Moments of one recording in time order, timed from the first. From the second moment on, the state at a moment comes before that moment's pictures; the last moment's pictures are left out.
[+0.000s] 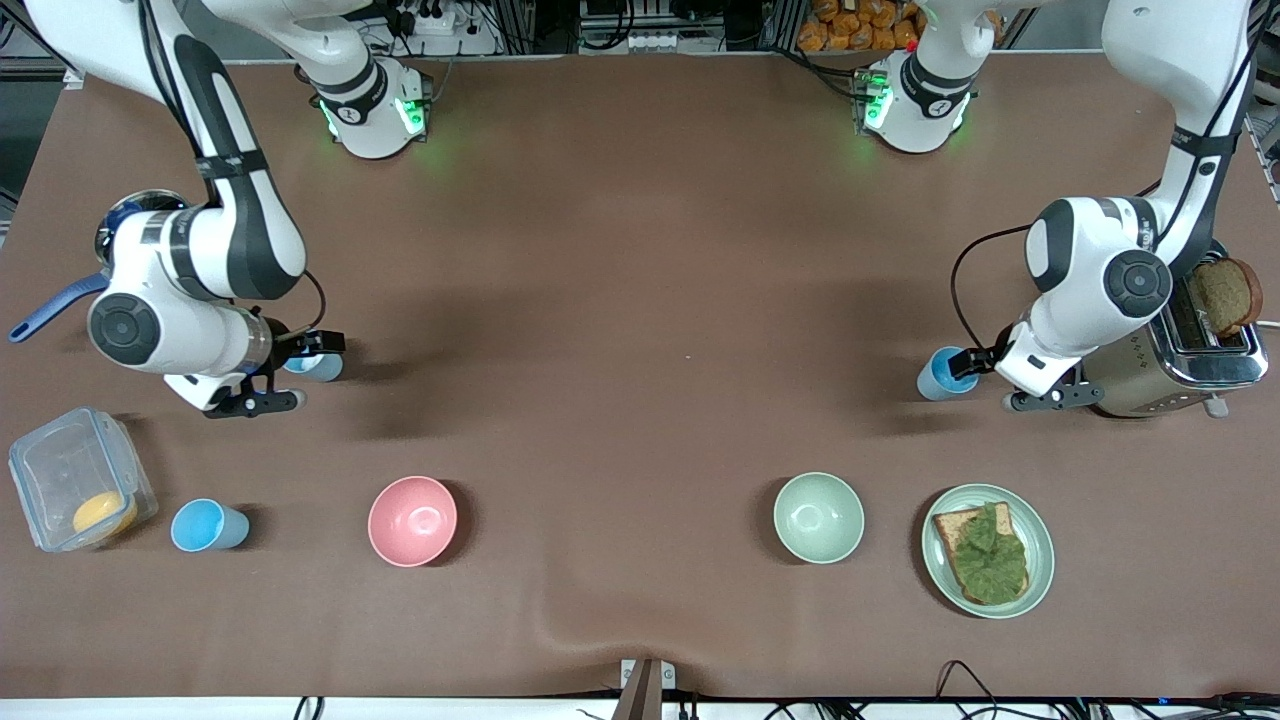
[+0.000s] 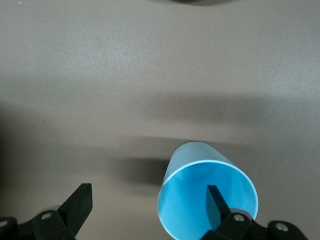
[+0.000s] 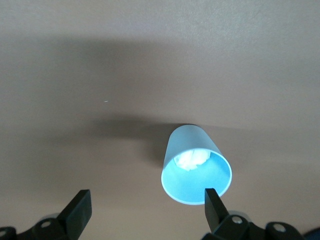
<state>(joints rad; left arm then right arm) 0.03 0.28 -0.05 -2.20 0.06 2.45 -0.15 0.14 0.30 -0.10 -2.00 0.03 2.02 -0.09</state>
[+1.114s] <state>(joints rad) 0.03 0.30 -0.06 -2.22 0.06 2.47 -0.15 0.14 0.39 -0.10 -2.05 0.02 2.04 -0.09</state>
